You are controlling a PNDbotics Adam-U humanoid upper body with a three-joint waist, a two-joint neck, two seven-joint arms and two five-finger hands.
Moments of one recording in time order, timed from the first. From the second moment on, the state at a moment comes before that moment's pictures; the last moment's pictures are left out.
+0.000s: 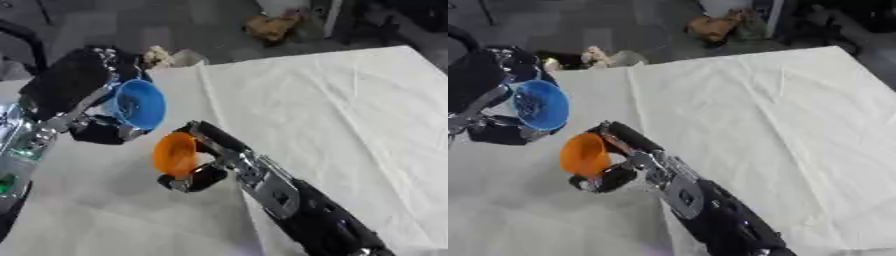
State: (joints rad) left arm -0.76 0.41 -0.33 -1.60 -0.94 -0.36 -0.11; right arm -0.70 -0.11 0.49 -1.24 0.41 -0.19 0.11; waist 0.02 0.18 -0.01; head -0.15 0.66
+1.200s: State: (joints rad) left arm -0.77 0.41 -0.36 -1.61 -1.10 -0.42 -0.12; right arm -0.70 -0.11 0.49 -1.24 0.41 -0.18 0.11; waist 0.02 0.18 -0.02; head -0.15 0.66
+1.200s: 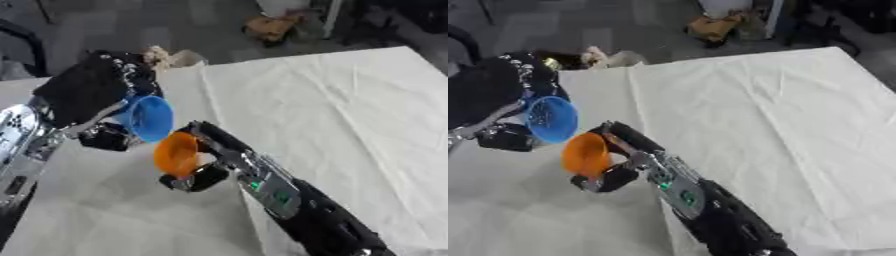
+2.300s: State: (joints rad) left arm -0.79 0.40 -0.38 -1.59 -1.27 -0.44 -0.09; right arm -0.70 -0.11 0.49 -1.24 0.40 -0.18 0.11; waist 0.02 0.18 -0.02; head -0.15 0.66
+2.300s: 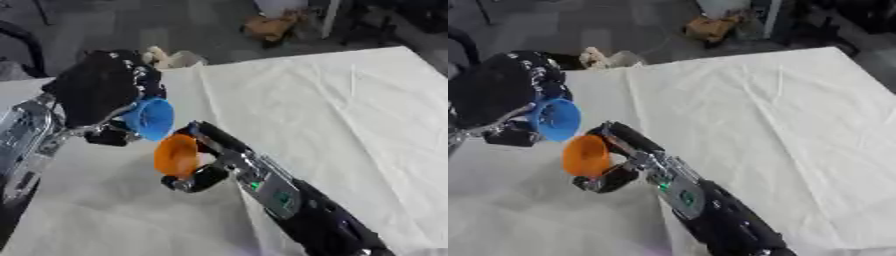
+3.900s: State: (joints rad) left arm -0.81 0.40 -0.40 -1.60 -1.47 -0.49 -0.03; right arm -0.70 -0.11 0.49 -1.24 0.40 -0.17 0.12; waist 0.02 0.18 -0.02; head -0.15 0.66
